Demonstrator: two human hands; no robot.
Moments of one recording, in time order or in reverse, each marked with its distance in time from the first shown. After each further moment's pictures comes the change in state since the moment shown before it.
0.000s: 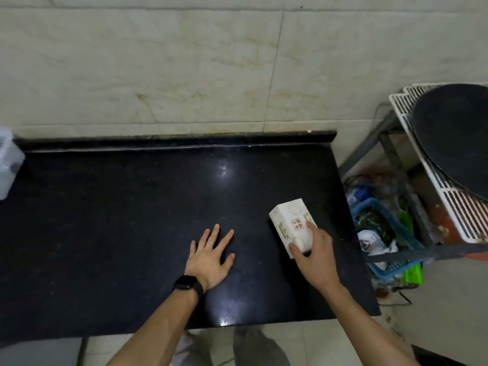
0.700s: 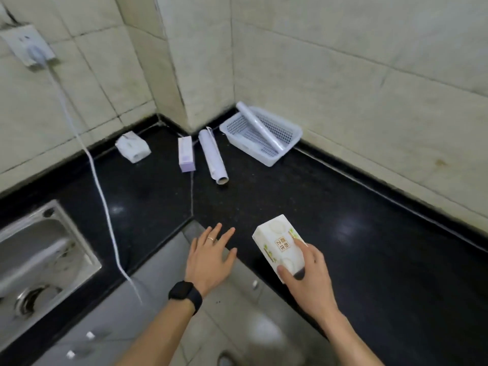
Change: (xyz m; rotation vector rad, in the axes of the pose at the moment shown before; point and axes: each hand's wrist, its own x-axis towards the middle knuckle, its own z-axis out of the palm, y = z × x) left_hand -0.338 -0.376 -0.070 -0.275 0.568 -0.655; right_hand -0.238 -0.322 0.318 -0.139 -0.495 -0.702
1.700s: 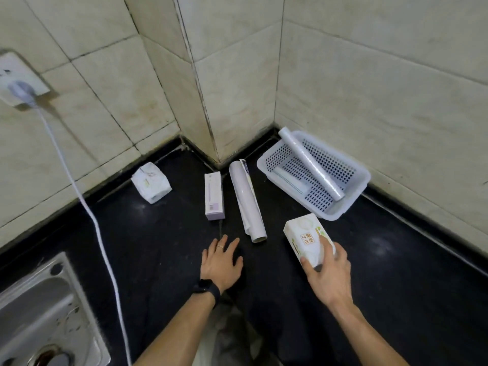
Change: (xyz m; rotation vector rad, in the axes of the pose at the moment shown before) left_hand 0.258 -0.115 -0.020 0.043 -0.203 -0.245; right_hand 0.284 -0.081 0.086 -0.188 -0.032 0.136
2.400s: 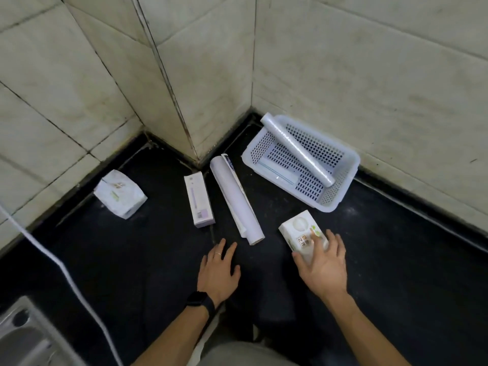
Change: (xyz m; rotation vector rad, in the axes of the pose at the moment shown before) left_hand 0.037 -0.032 0.013 0.025 -0.104 0.225; right_hand 0.011 -0.029 0.030 -0.293 0.024 0.121
